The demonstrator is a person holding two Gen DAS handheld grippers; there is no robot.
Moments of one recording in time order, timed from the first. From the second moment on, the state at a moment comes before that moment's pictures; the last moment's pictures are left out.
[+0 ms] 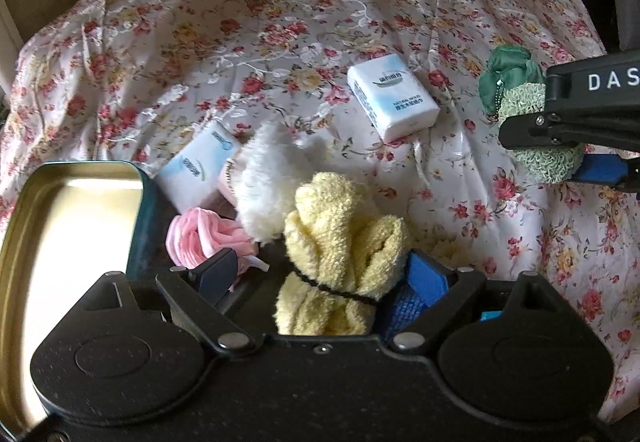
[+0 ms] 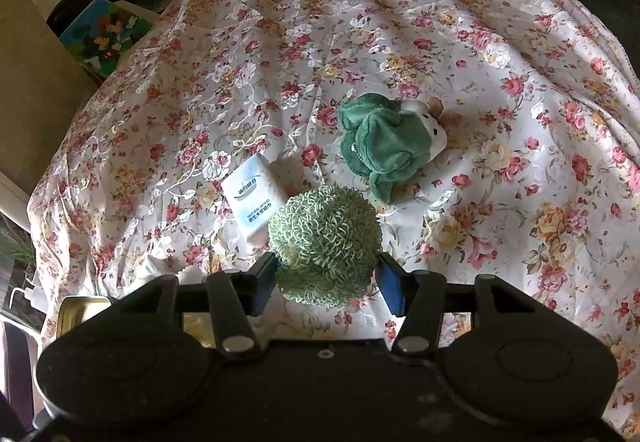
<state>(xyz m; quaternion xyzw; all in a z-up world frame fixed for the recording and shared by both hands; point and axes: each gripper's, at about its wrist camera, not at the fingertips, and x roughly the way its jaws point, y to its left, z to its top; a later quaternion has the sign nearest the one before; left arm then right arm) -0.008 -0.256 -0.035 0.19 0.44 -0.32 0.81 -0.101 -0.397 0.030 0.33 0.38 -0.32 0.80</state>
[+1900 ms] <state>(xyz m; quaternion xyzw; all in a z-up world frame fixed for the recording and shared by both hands) -0.038 -0.181 0.037 0.10 0.48 -0.43 0.76 -0.168 -0.354 0.022 0.30 0.40 -0.38 0.78</state>
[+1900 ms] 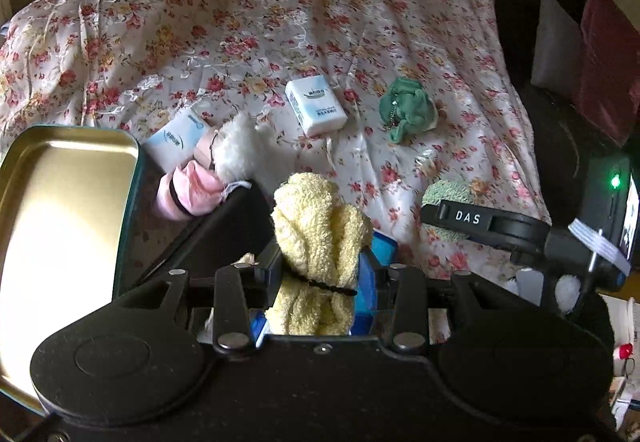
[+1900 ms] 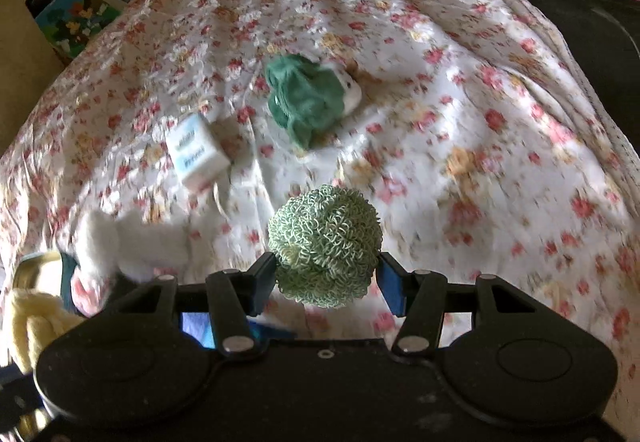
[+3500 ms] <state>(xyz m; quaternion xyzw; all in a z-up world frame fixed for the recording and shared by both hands) 0.087 0.011 0.034 0.00 0.50 -0.16 0.85 -0.048 -0.119 0.073 0.17 0.48 -0.13 0.85</state>
